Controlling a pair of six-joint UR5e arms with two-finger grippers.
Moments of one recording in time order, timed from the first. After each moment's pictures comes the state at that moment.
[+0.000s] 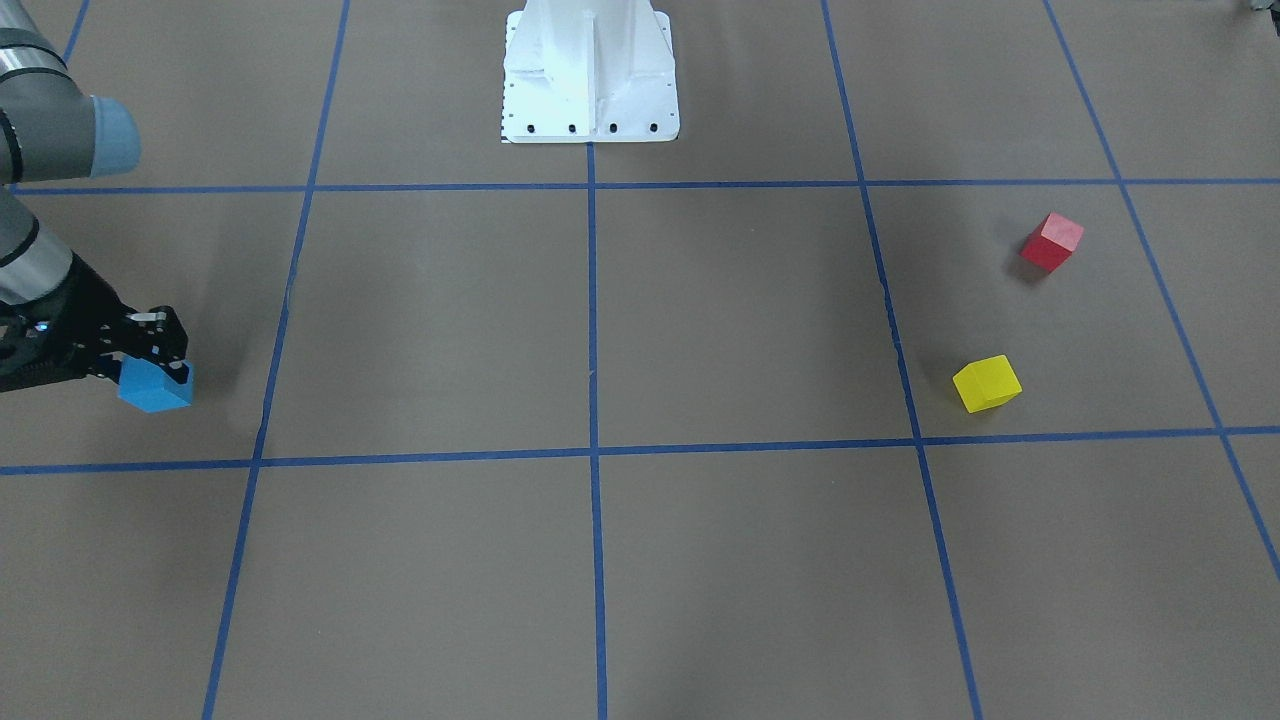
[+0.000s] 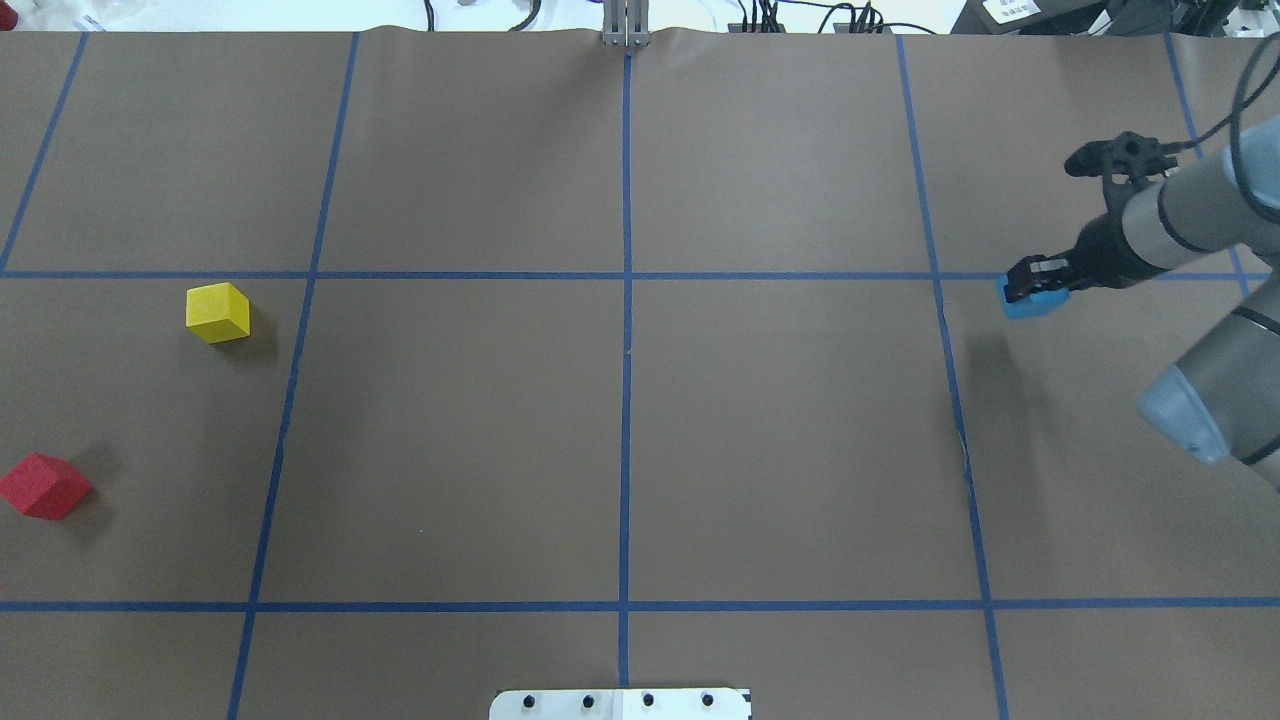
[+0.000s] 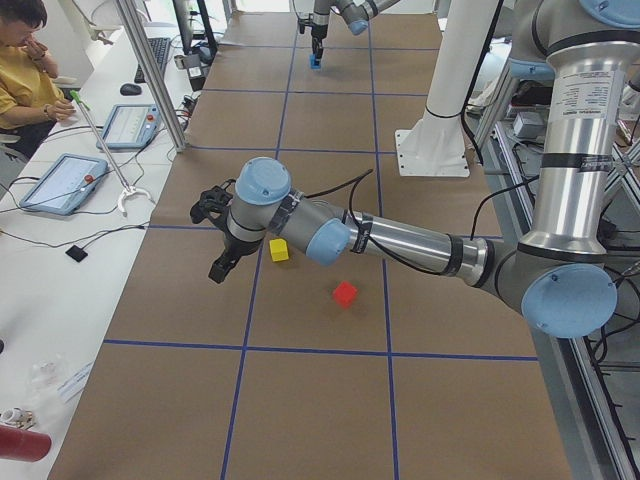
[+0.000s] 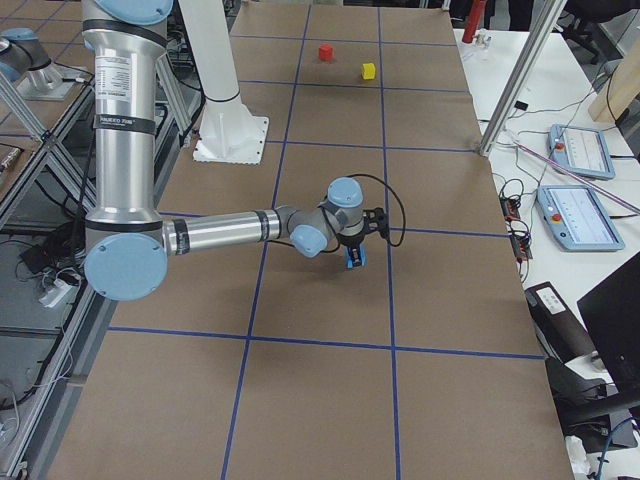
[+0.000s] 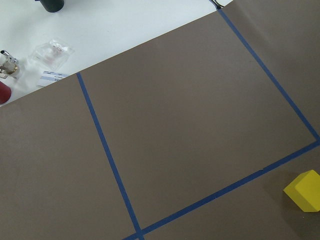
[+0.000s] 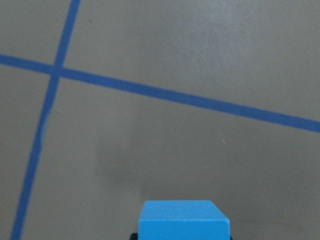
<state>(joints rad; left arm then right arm) -1.57 -1.62 -1.74 -1.92 -2.36 0.04 0.95 -1.38 1.70 -1.18 2.11 0.80</state>
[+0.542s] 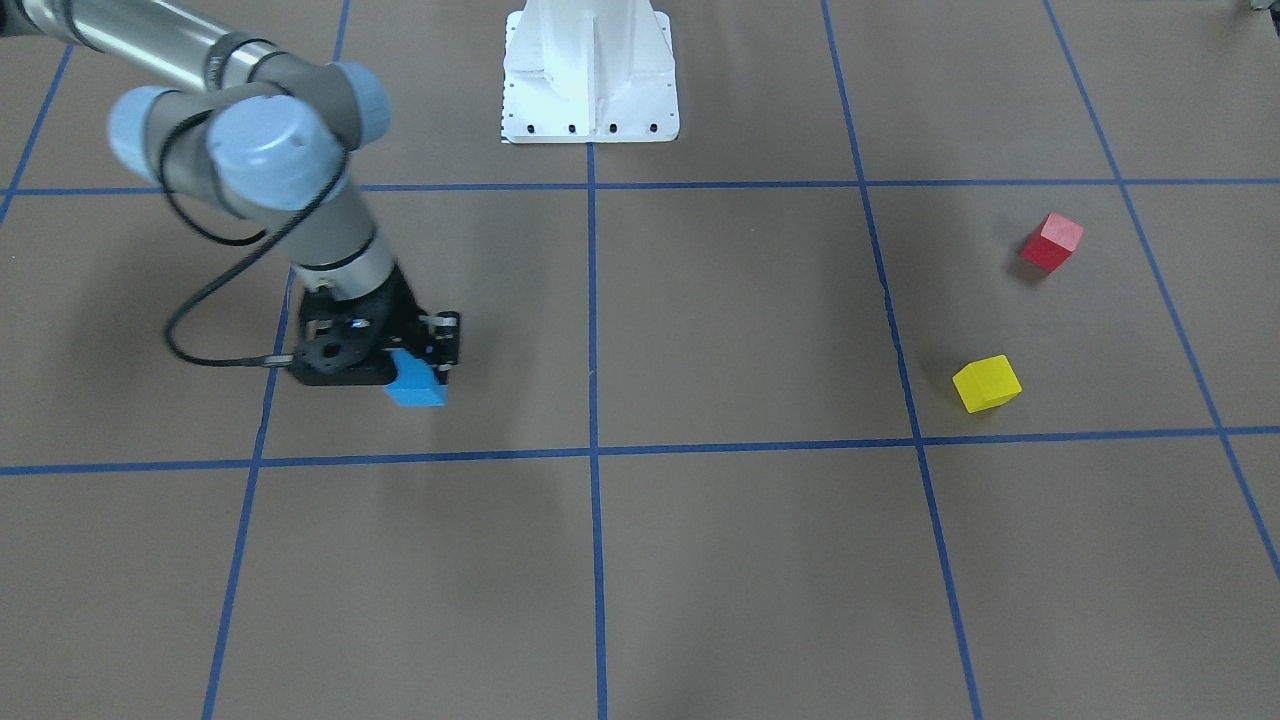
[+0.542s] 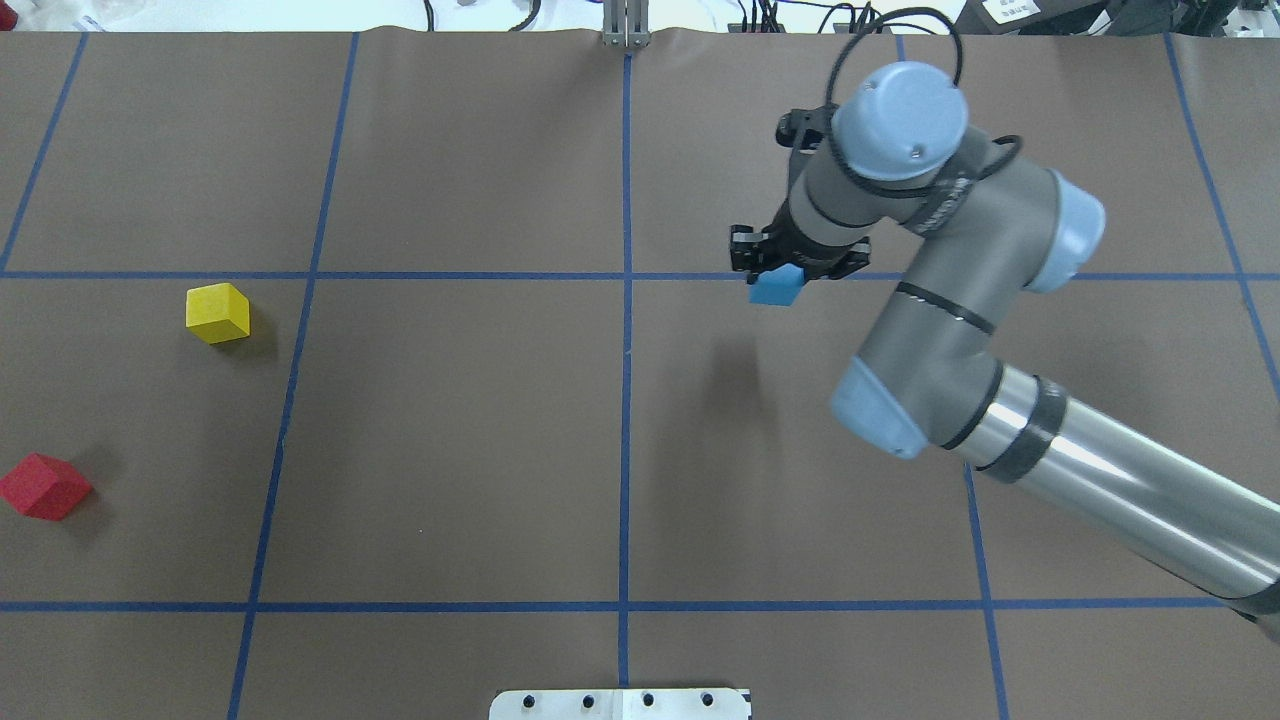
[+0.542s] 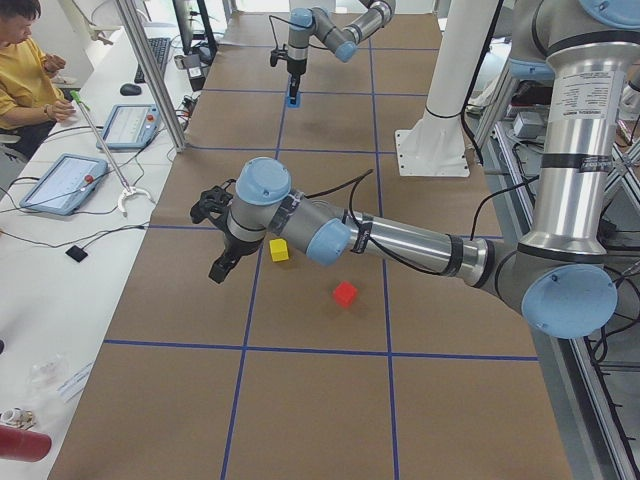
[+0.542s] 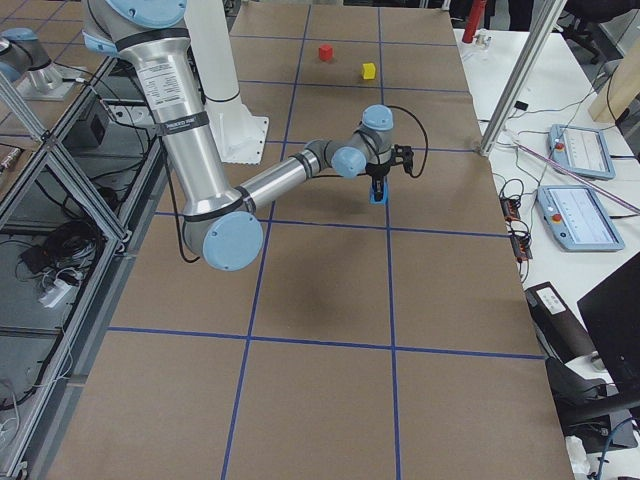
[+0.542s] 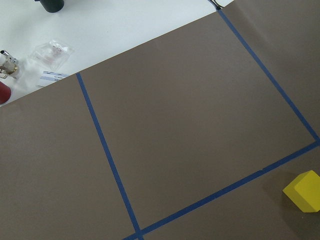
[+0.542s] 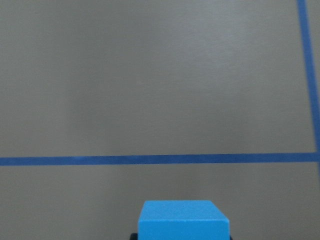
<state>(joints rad) -1.57 -1.62 -1.74 -1.92 -2.36 0.04 0.68 -0.89 1.60 -1.50 1.92 1.19</state>
